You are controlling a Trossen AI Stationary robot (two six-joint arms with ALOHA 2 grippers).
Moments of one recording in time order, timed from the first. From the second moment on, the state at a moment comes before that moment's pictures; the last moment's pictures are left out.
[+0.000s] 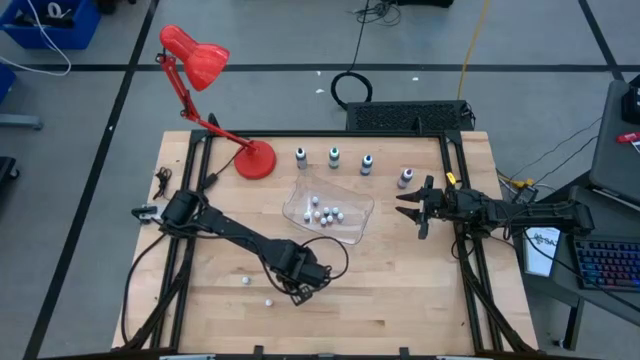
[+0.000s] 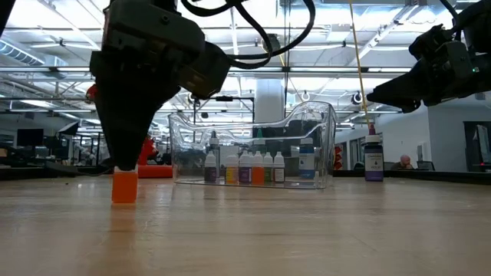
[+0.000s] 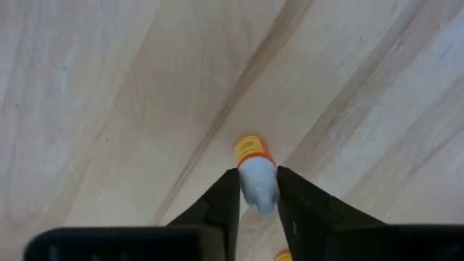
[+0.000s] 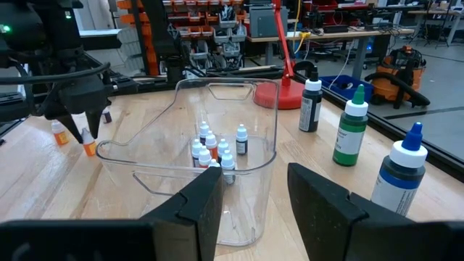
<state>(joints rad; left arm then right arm) -0.37 2.04 1.51 -1.02 0.11 -0.94 -0.06 0.21 0.02 0.08 0.16 0.07</state>
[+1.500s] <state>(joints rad) -0.30 1.99 1.75 -1.22 -0.07 -0.60 -0.06 0.21 0.02 0.08 0.16 0.07</state>
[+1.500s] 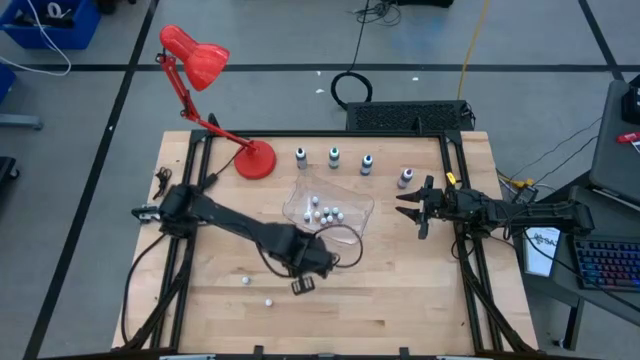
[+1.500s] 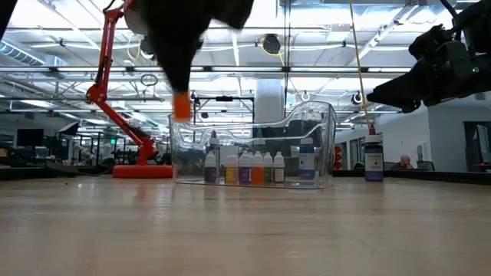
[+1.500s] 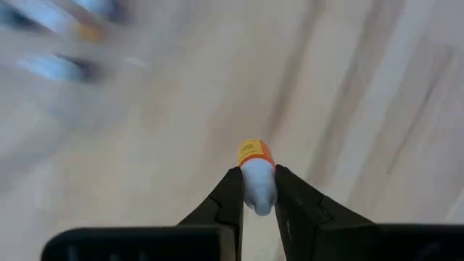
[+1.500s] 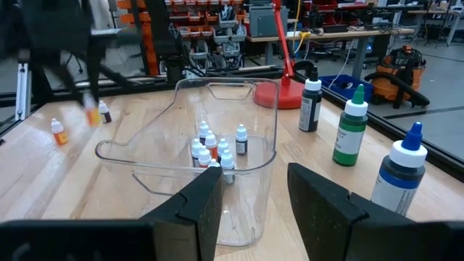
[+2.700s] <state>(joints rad) 0.22 1.98 1.54 -1.02 0.09 -0.12 -0.06 0.21 0.02 0.08 0.16 0.07</state>
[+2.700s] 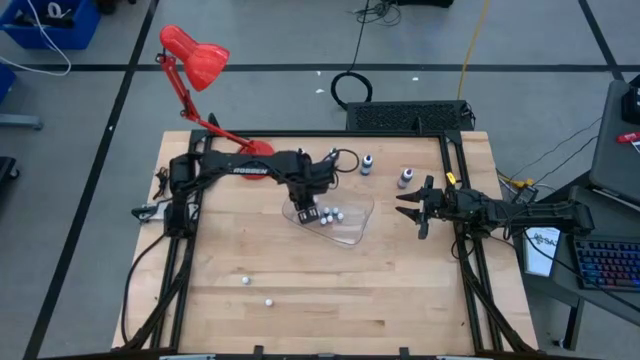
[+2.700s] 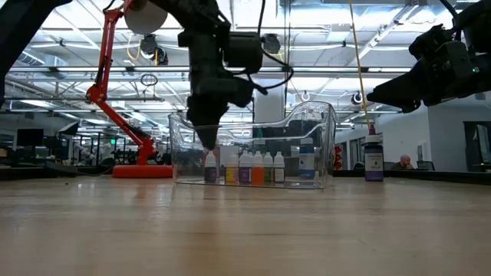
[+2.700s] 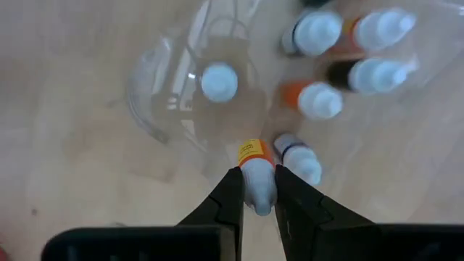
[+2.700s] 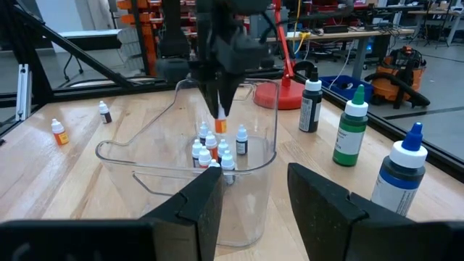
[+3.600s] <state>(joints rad) 0.20 1.98 1.57 -0.92 0.12 -0.13 -0.06 0.21 0.02 0.08 0.16 0.07</state>
